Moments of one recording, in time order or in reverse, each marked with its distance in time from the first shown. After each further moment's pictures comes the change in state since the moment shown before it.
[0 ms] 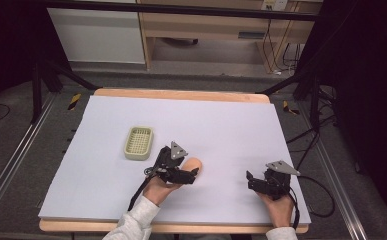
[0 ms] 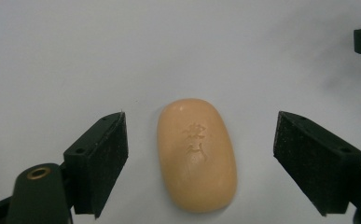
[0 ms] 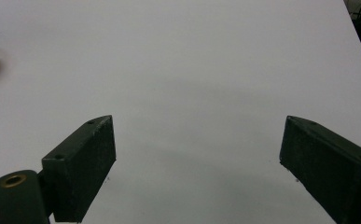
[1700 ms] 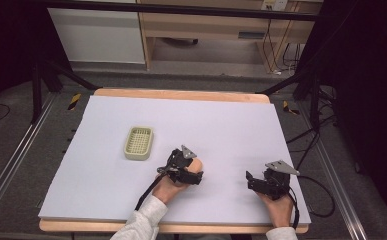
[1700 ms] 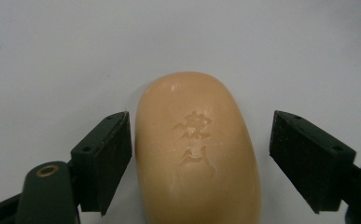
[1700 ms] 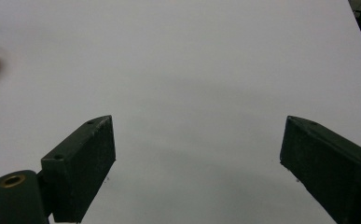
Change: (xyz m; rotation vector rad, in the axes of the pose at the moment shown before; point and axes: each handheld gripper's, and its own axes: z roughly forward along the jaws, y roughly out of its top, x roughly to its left) left arm -0.001 -0.012 0.054 0.127 -0.014 -0.010; right arm 0.000 0.000 0.001 0.005 0.004 -0.002
